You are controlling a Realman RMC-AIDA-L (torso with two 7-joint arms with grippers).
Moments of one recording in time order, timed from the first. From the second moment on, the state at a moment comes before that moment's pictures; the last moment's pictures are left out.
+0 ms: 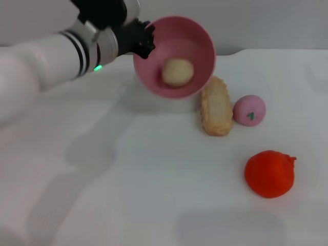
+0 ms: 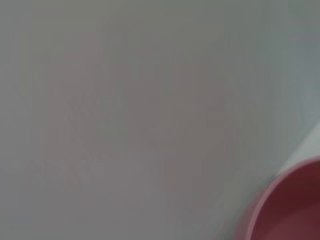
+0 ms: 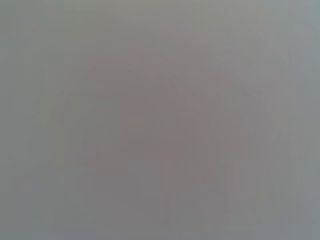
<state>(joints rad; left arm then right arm) -0.54 -2.06 1.76 1.15 2.45 0.34 -2.36 0.17 2.08 -1.21 -1.00 -0.51 -1.06 0.82</state>
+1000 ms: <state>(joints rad) -0.35 -2.07 2.27 0.86 2.46 -0.95 -2.35 0.24 2.07 -1.07 -1.01 -0.49 -1.07 0.81</state>
